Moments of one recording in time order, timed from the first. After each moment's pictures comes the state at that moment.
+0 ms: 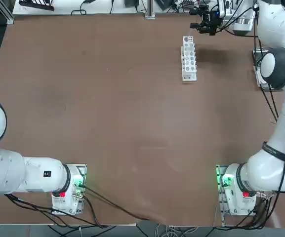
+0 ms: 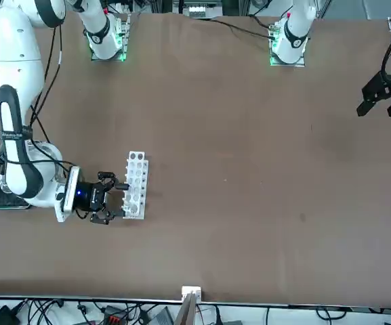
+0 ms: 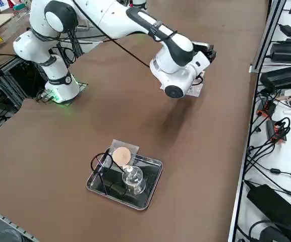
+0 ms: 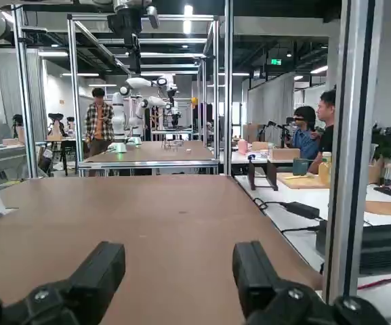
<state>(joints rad) -0.06 0.82 0.06 -1.45 1.54 1.66 -2.27</state>
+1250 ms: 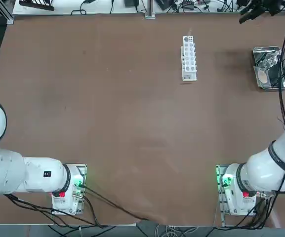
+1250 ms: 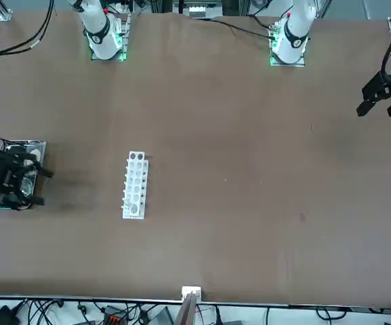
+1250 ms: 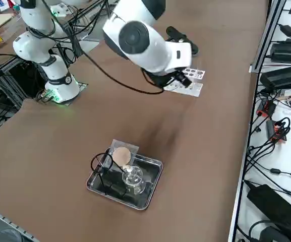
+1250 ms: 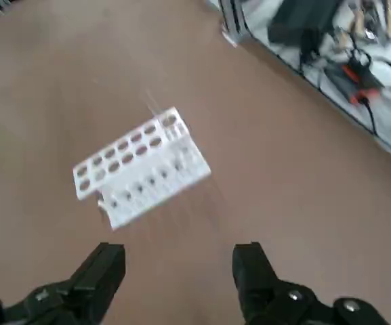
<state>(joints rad) -0.08 0.52 -0.31 -1.40 0.76 1.66 -1.49</state>
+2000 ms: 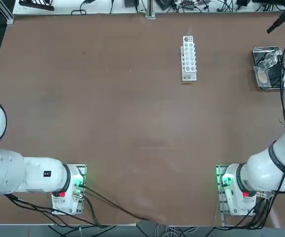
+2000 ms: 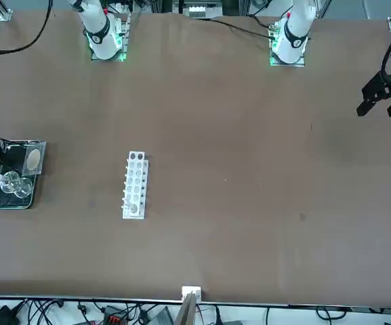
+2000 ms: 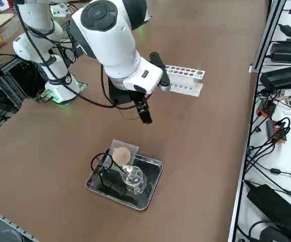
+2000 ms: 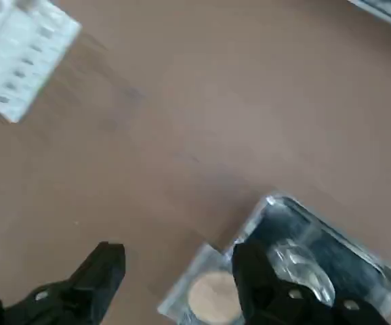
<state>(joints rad) -0.08 0.50 -0.44 -1.41 0.40 1.77 -1.16</state>
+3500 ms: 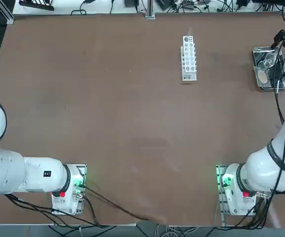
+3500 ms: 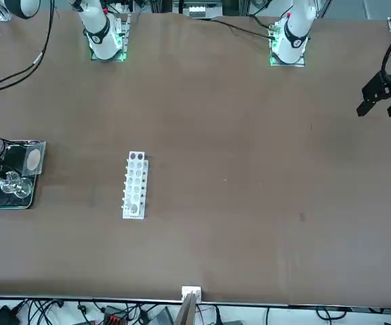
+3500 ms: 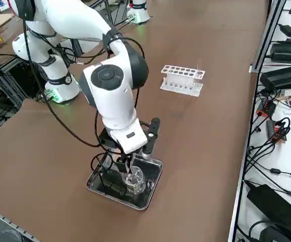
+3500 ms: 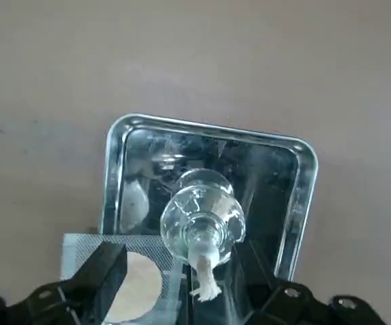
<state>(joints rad) -0.15 0.71 -0.45 -1.42 0.30 2.05 -0.82</state>
